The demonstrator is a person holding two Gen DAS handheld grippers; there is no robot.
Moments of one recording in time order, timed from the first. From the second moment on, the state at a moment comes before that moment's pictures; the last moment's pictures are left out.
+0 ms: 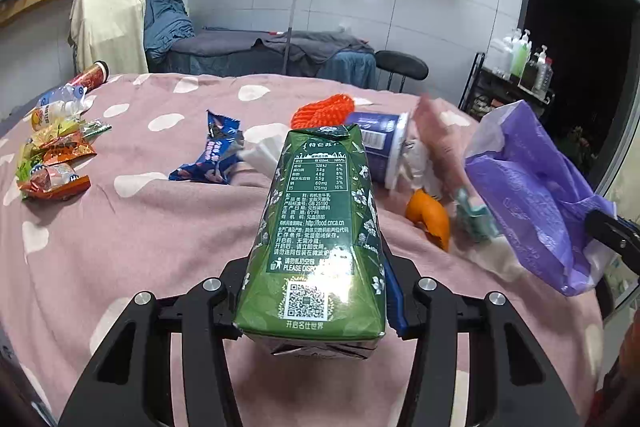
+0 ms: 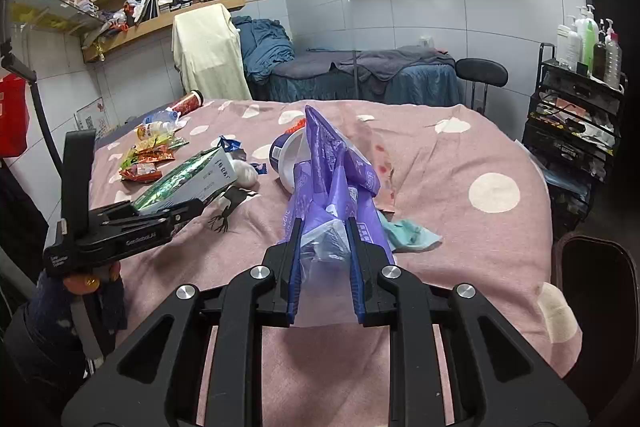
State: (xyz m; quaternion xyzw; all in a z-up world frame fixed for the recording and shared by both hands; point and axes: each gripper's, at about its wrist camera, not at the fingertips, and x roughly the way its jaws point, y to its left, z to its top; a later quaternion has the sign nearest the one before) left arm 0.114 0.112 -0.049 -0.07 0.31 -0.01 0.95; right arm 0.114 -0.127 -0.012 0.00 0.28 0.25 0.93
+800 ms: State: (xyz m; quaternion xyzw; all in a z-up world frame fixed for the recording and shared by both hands) left arm 0.087 0.018 -0.015 -0.07 0.23 -0.11 0.96; right arm 0.083 -0.245 -0.002 0.08 0.23 0.11 0.96
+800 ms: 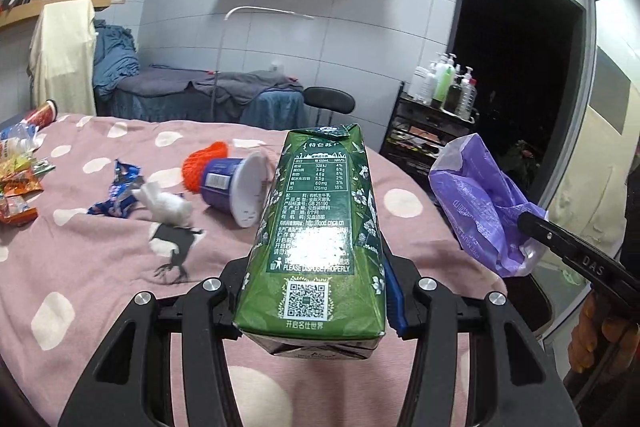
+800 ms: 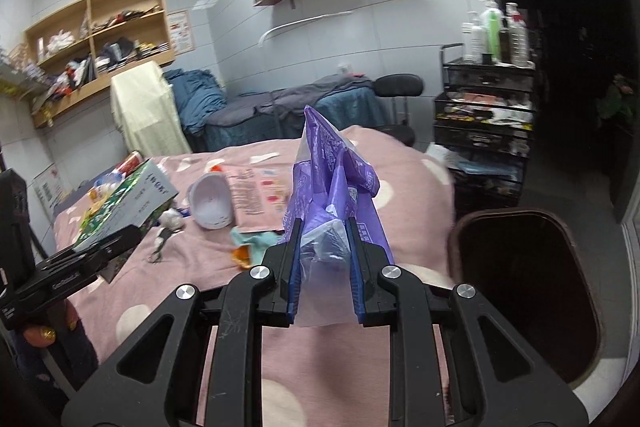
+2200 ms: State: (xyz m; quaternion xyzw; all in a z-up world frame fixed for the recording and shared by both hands) left arm 0.109 -0.132 -0.034 0.00 0.28 -0.27 0.92; right arm 0.131 -0.422 -0.128 0.19 0.36 -0.15 0.90
